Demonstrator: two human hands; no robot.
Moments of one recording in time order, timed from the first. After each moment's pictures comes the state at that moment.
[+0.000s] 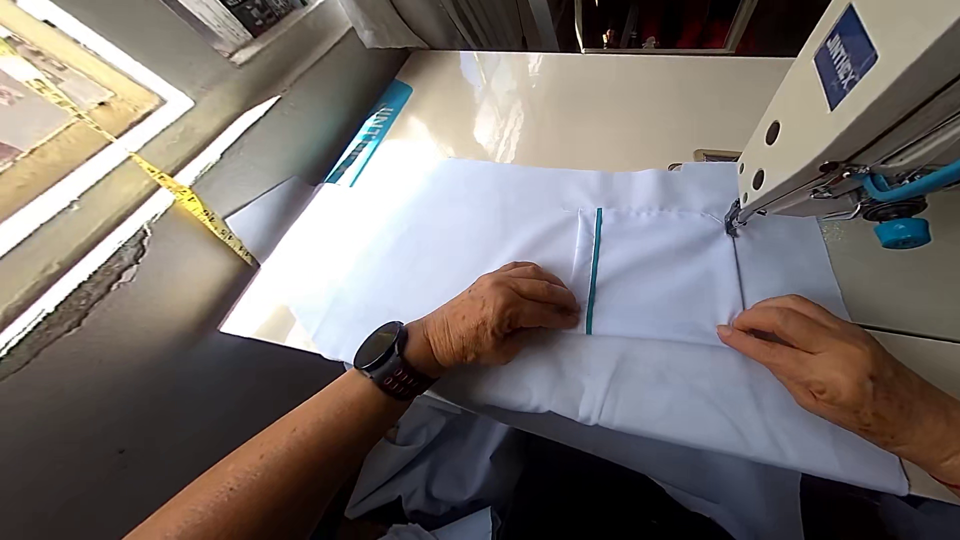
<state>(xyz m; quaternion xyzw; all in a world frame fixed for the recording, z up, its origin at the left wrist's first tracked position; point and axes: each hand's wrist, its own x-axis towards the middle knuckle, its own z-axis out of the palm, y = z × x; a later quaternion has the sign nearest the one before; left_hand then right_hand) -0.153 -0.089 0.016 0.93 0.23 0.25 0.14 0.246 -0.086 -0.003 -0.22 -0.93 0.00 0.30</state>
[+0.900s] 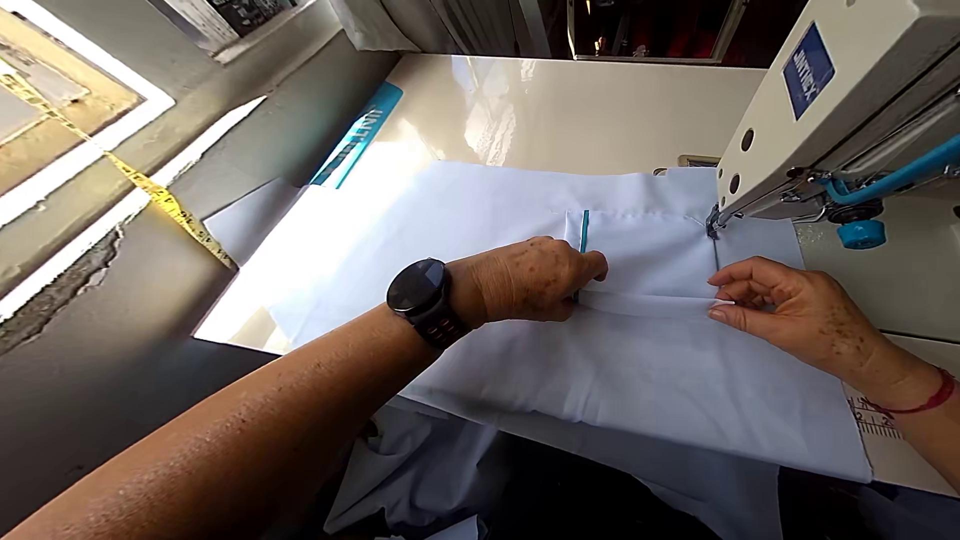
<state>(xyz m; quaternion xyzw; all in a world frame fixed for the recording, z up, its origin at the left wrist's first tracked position) -0.094 -0.053 0.072 0.94 0.30 0.04 0.16 0.231 -0.066 0.019 -0.42 -0.80 0.28 0.32</state>
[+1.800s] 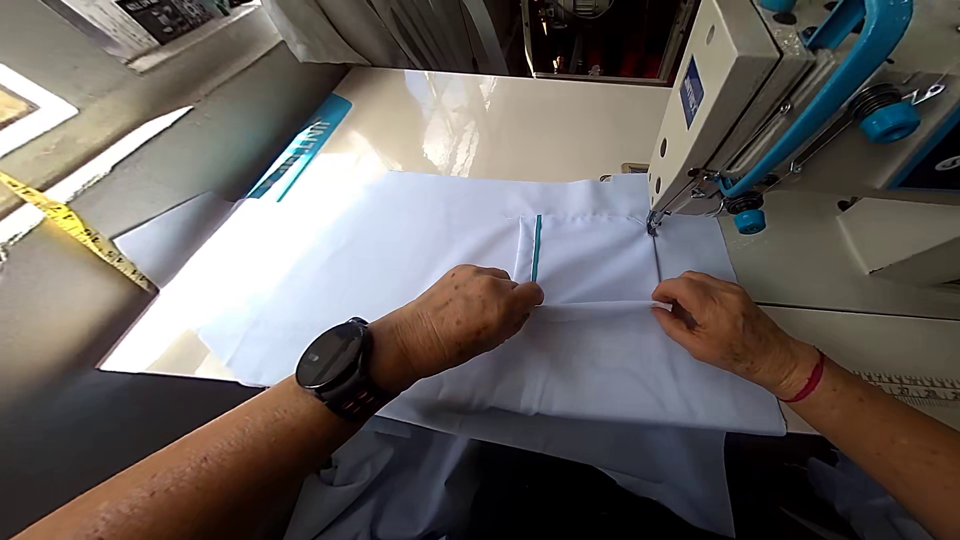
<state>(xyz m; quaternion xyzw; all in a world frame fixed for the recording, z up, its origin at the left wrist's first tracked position) -0.102 -0.090 0.049 0.94 0.28 0.17 -0.04 0.227 -0.079 0.009 -0.28 -0.90 -0.02 0.35</state>
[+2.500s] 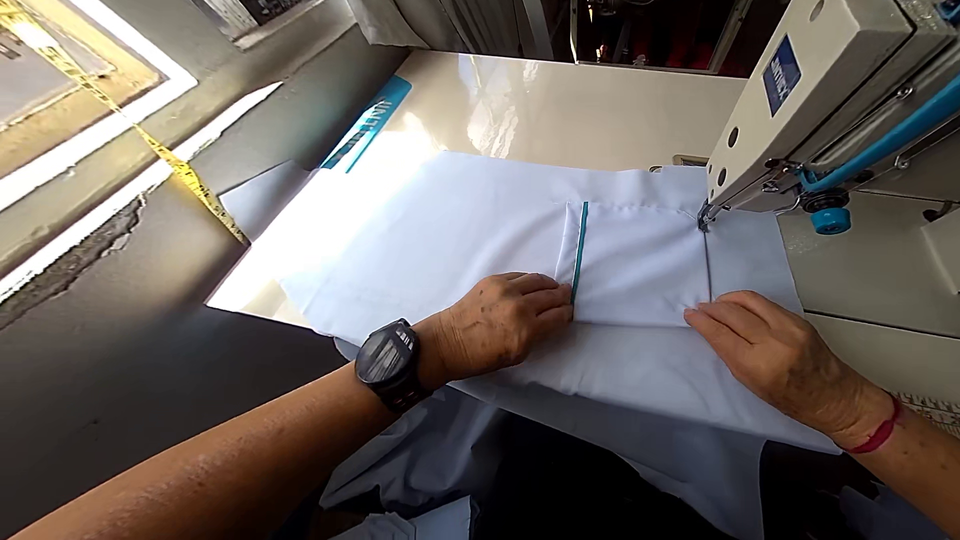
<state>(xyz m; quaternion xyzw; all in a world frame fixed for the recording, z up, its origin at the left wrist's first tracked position) -0.120 -0.119 0.025 0.94 0.25 0.20 -0.09 0.226 -0.100 0.004 -0.23 -0.92 -0.12 0.29</state>
